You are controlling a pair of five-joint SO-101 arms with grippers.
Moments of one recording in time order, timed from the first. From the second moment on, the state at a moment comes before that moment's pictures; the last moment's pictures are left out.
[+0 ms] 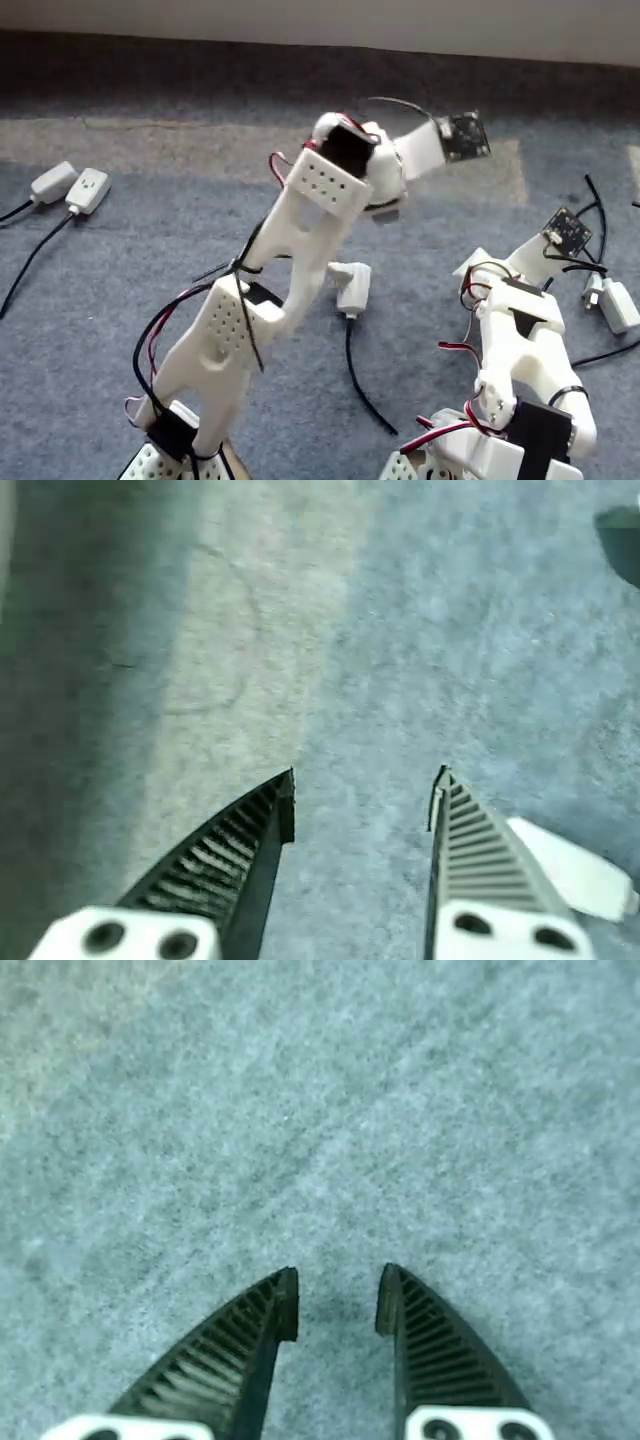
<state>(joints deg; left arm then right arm) 29.1 50.7 -82.3 100.6 -39.3 16.4 -12.1 58.6 22.1 -23.3</state>
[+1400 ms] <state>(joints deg) -33.2 49.6 -64.1 100.9 -13.5 -28.2 -12.0 43.0 46.9 -17.4</state>
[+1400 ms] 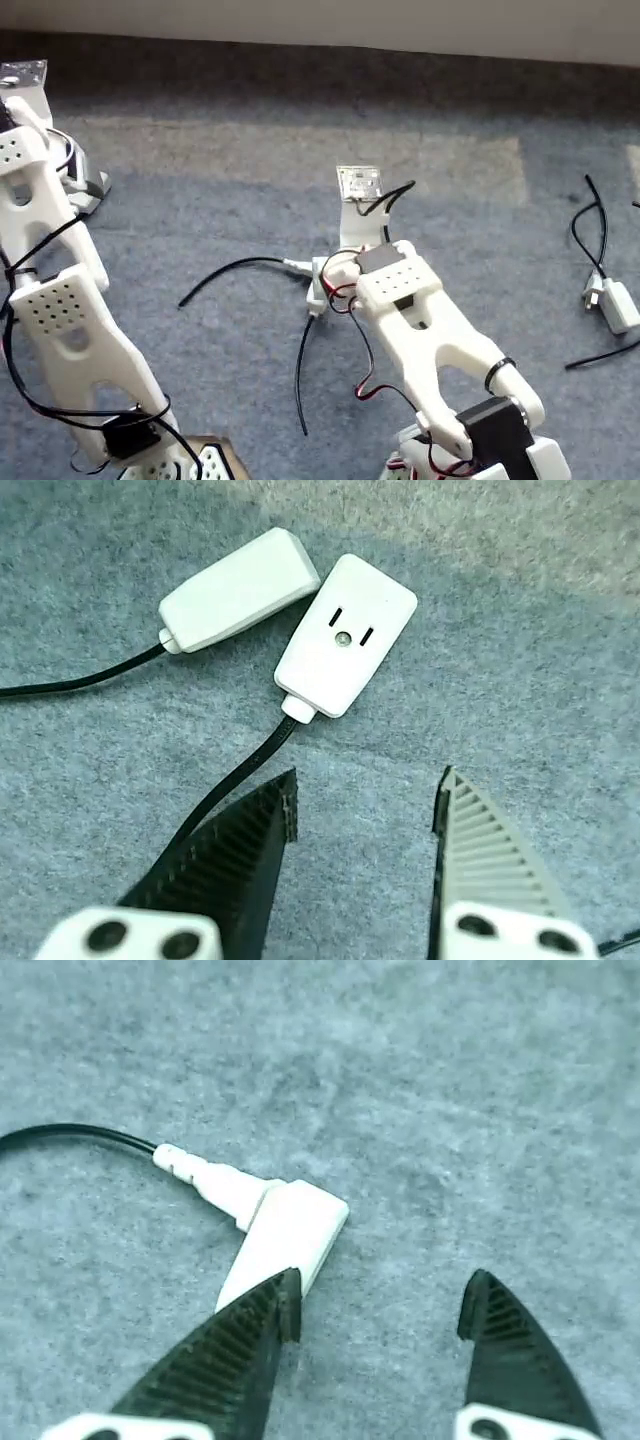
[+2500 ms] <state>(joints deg) -33.2 51.3 -64.0 100.6 -13.5 -31.9 -7.2 46.3 39.3 -19.0</state>
